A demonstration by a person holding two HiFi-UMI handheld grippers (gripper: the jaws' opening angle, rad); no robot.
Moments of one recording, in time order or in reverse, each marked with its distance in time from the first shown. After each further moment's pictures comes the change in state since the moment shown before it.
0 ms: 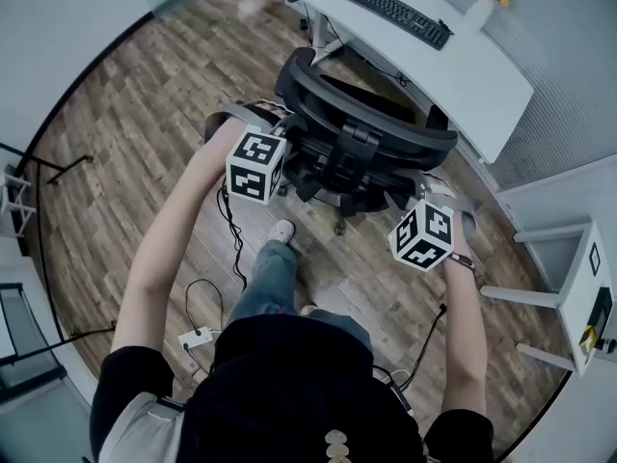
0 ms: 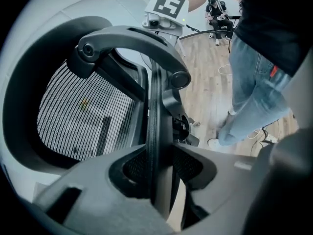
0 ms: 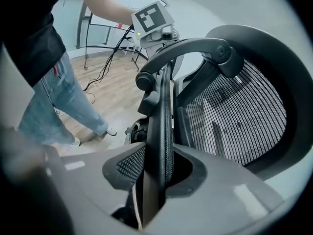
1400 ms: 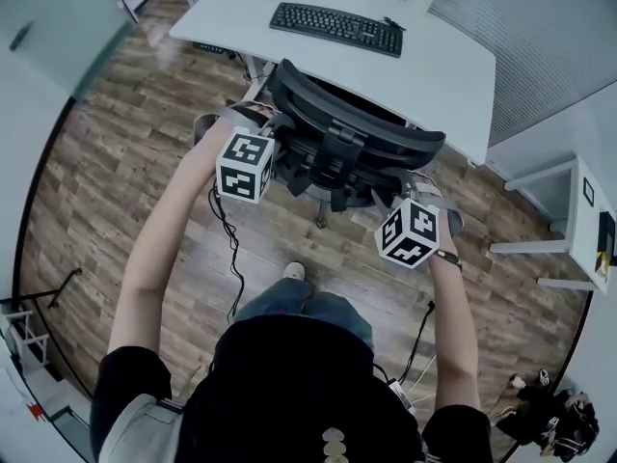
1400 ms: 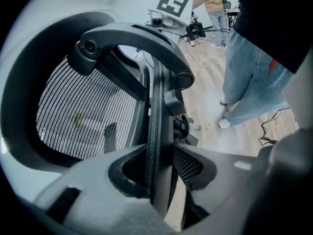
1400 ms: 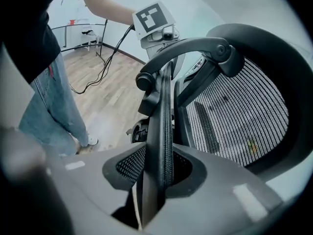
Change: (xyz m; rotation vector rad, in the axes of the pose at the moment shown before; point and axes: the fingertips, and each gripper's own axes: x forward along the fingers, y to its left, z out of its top) left arm 0.100 0.202 -0.113 0.288 -0.172 -0.073; right arm 0.115 -0.161 0.026 0.299 0.183 -0.111
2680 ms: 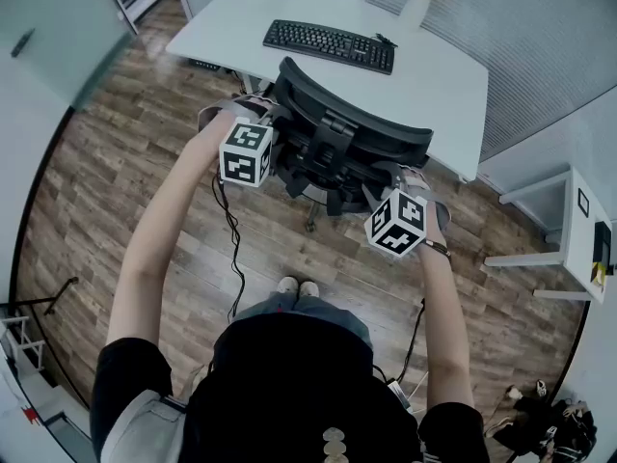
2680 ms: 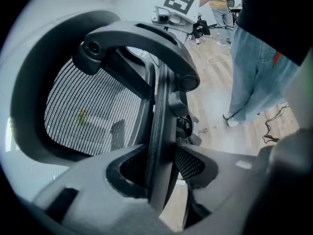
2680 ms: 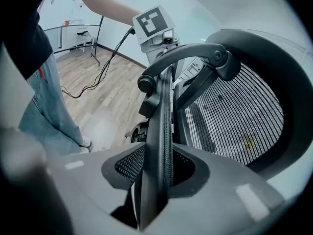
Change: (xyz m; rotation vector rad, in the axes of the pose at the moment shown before) left arm 0.028 0.058 -0.017 -0.019 0.006 0.041; right arm 0.023 -0.048 -0.008 0.028 -0.018 -0.030
